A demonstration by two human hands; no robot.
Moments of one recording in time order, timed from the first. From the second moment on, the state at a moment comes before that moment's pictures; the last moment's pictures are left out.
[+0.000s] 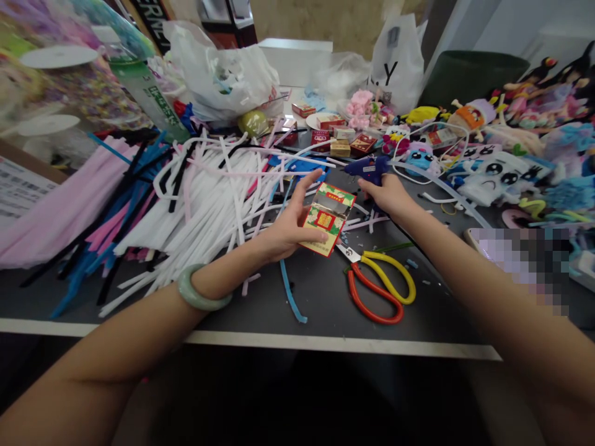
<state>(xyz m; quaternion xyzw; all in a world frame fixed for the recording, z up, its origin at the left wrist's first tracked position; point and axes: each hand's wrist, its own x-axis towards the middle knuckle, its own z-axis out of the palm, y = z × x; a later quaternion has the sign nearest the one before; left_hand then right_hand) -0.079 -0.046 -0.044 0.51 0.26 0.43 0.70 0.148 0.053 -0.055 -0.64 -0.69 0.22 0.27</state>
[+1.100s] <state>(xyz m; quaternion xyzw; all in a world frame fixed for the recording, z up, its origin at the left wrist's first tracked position) -0.075 -0.048 -0.044 0.53 0.26 0.42 0.69 0.168 0.046 -0.051 -0.70 -0.68 0.14 0.17</state>
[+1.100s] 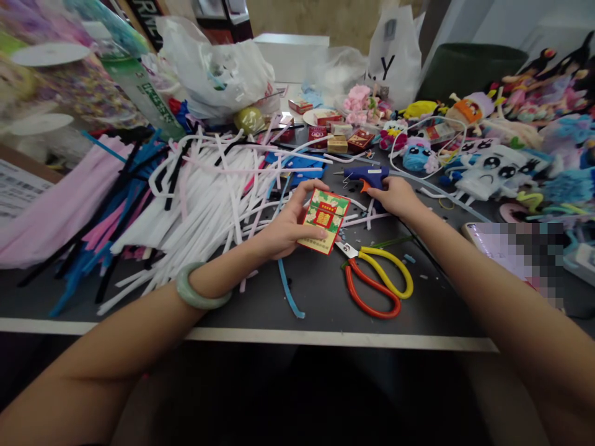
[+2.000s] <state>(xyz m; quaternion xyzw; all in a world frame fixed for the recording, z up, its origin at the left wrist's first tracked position) -0.076 -0.049 -0.045 0.48 0.22 0.39 0.75 0.156 0.042 -0.043 -0.70 -0.70 0.10 0.10</state>
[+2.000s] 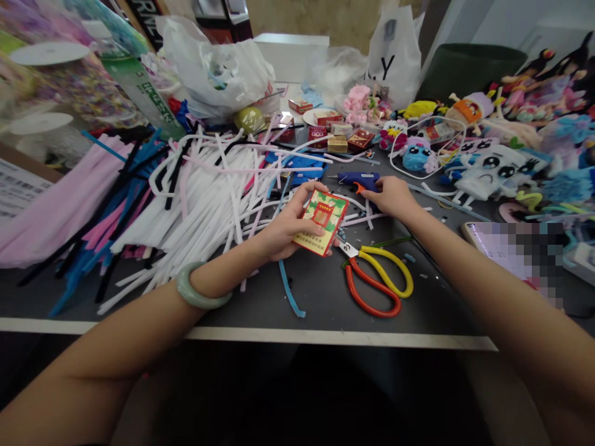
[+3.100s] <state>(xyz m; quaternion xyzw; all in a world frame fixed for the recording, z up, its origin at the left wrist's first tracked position) -0.068 -0.071 -0.031 0.41 0.18 0.22 0.87 0.149 -0.109 -0.038 -0.35 -0.88 -0.01 0.33</state>
